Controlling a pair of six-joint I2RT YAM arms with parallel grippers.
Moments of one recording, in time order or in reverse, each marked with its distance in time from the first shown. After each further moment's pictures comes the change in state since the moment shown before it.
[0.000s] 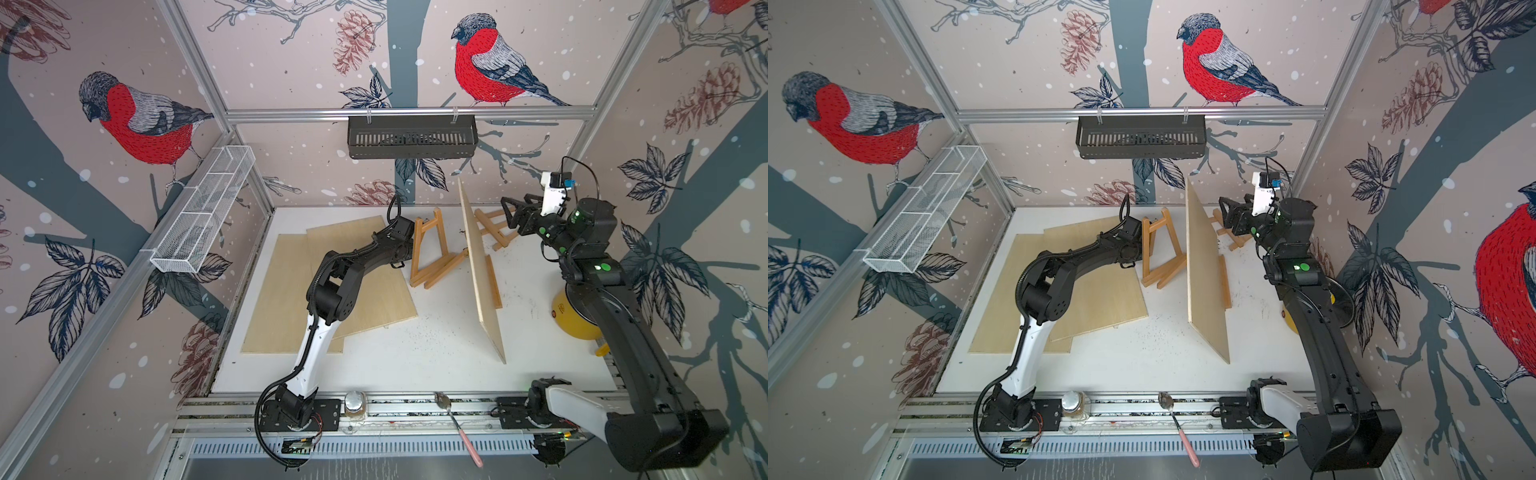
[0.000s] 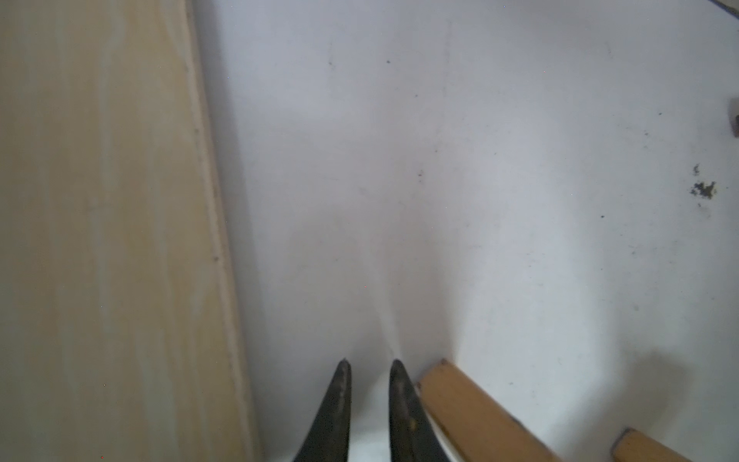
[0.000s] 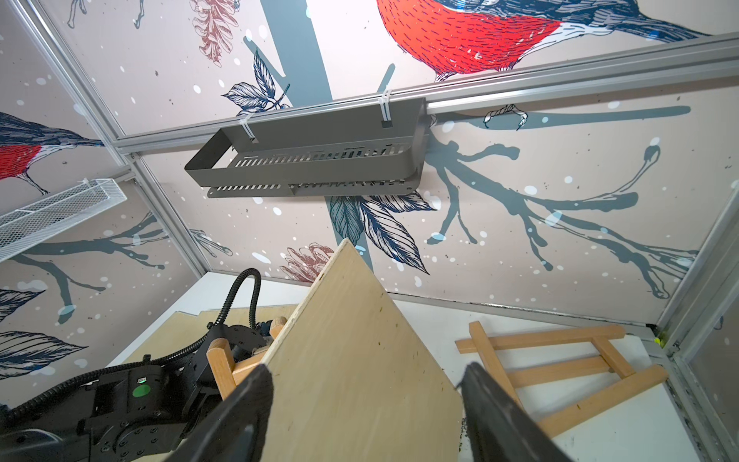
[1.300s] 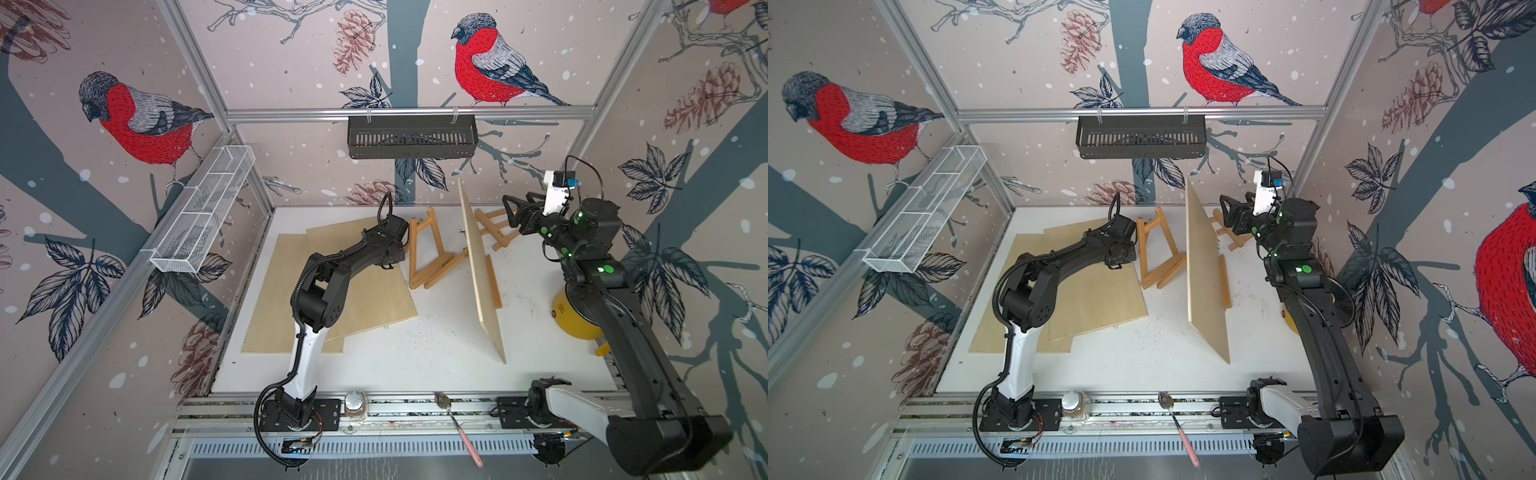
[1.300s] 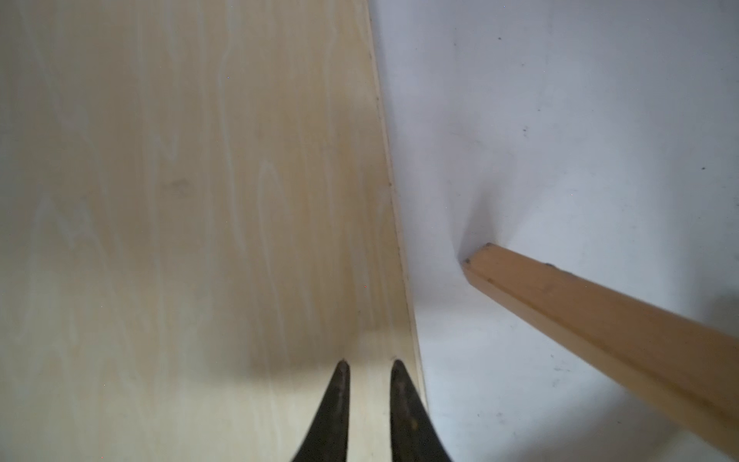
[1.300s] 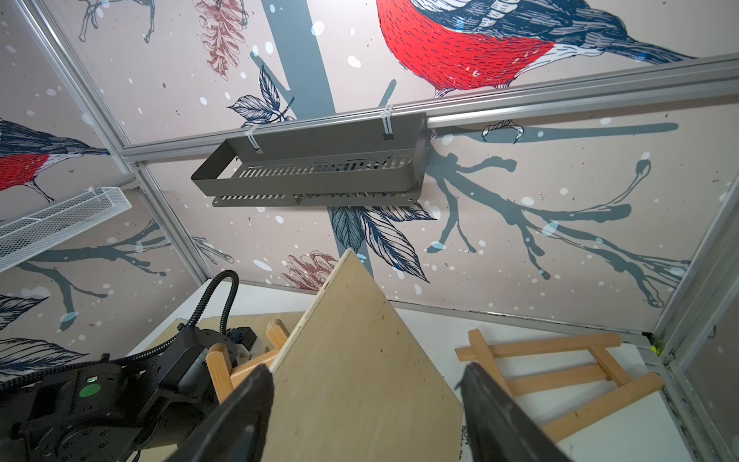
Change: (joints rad) left arm 0.016 -0.147 -0.102 -0.134 -0.080 0.056; right arm 0.010 -0.019 0.011 -0.004 0.014 0.004
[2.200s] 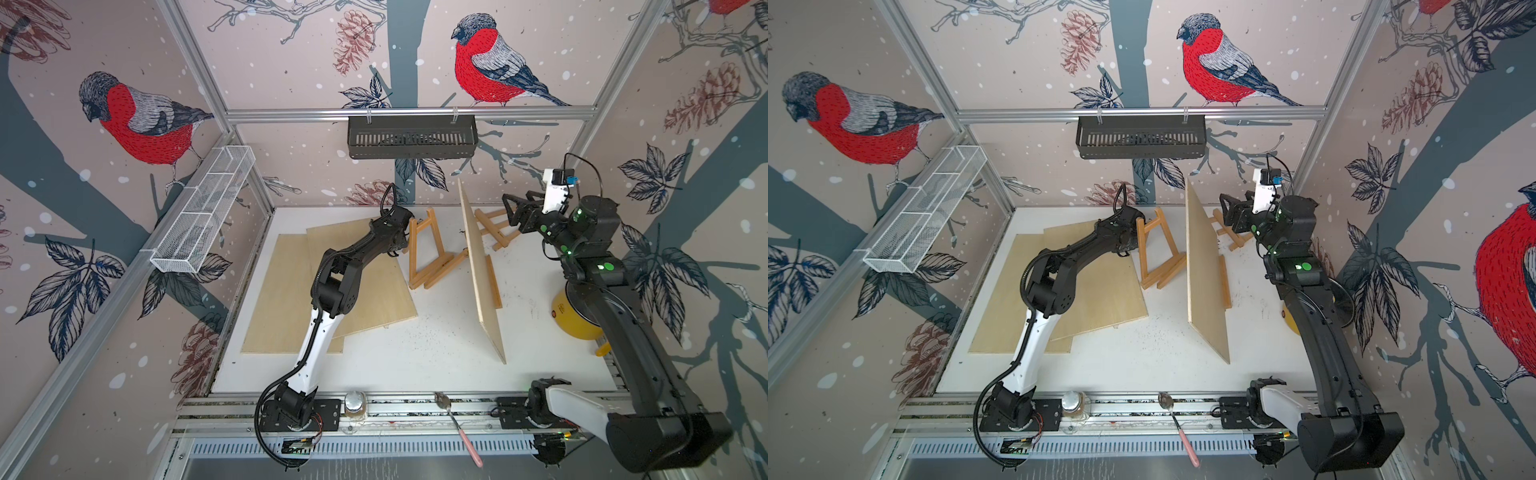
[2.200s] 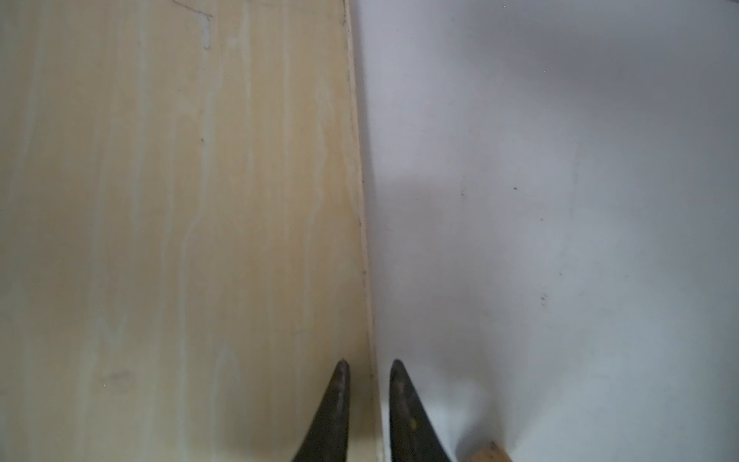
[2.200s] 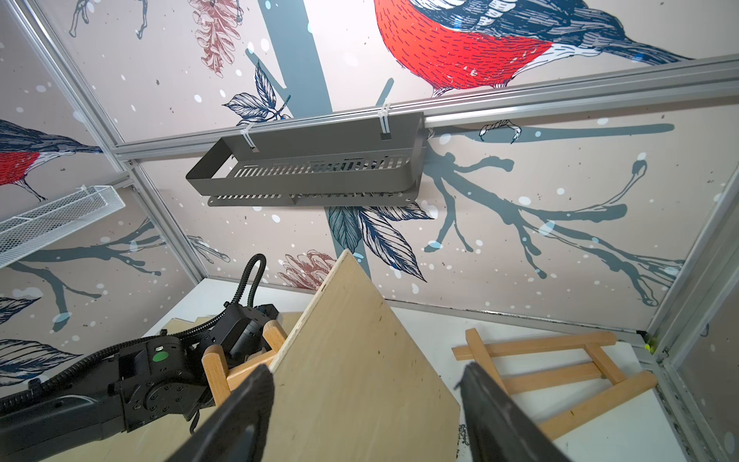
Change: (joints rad) left arm 0.040 0.296 0.412 -0.113 -0.119 0.015; right arm 0.006 0.017 0.026 -0.018 0.015 -0.008
